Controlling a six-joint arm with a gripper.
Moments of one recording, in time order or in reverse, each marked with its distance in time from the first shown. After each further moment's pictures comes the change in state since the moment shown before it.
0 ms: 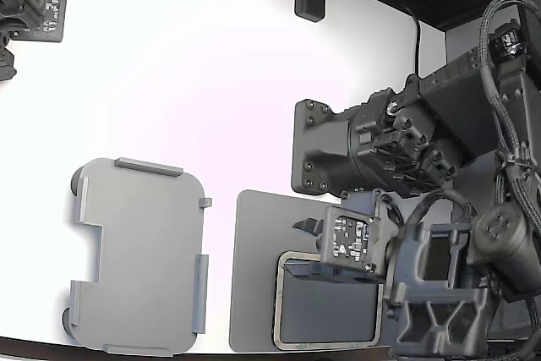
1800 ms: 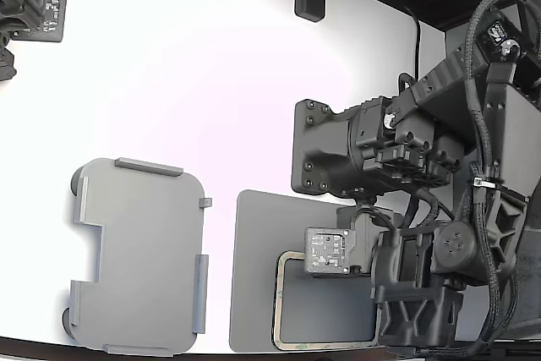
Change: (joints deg) arm 14.7 4.7 28.2 -16.2 -15.3 10.1
